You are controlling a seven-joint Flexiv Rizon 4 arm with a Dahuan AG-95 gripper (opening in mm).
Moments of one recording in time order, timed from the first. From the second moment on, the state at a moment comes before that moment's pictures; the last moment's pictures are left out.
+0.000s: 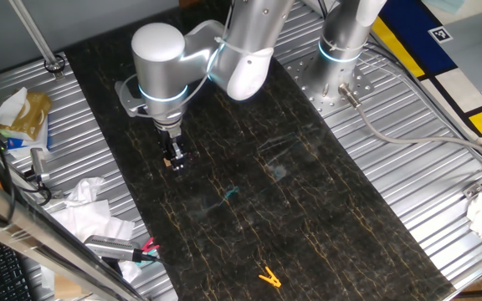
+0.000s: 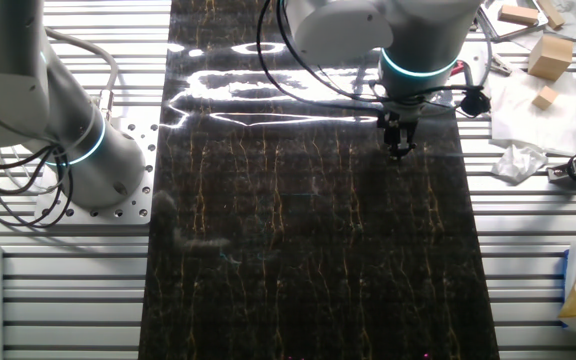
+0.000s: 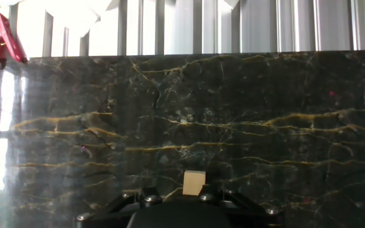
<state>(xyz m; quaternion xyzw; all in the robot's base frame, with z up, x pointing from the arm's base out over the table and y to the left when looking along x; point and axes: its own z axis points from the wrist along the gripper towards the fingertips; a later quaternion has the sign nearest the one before) 0.565 0.049 0.024 -0.01 1.00 0.02 0.06</state>
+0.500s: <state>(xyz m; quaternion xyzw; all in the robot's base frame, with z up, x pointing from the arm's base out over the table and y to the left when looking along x) 0.564 0.048 0.022 -0.01 1.00 0.03 0.06</state>
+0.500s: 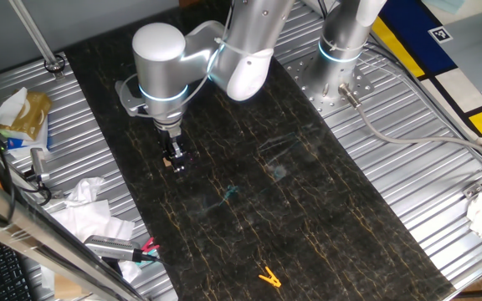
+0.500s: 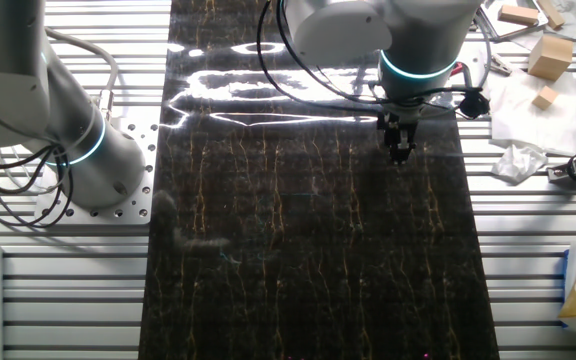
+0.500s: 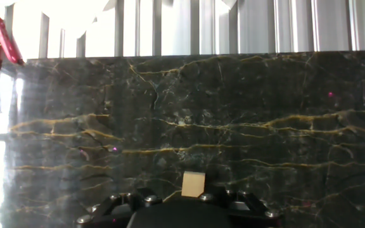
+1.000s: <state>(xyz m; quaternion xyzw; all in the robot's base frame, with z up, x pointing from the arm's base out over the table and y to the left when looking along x) 0.565 0.047 0.022 0.00 1.00 0.03 0.06</state>
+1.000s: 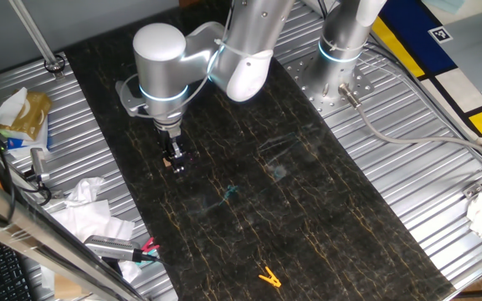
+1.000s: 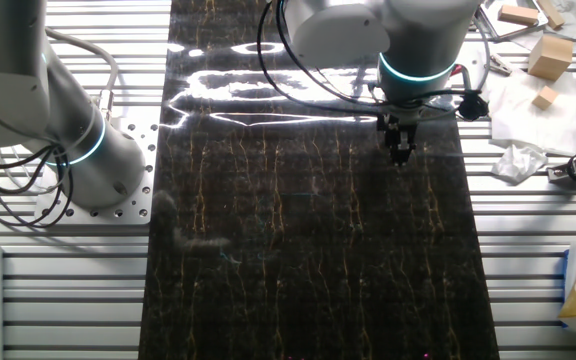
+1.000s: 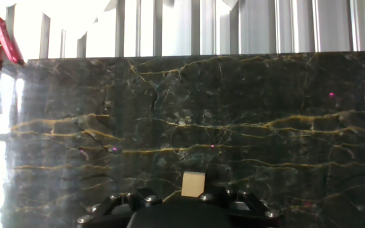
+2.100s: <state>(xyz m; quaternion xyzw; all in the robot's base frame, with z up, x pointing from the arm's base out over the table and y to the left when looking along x) 0.573 0.058 0.024 0.01 1.00 0.04 0.06</state>
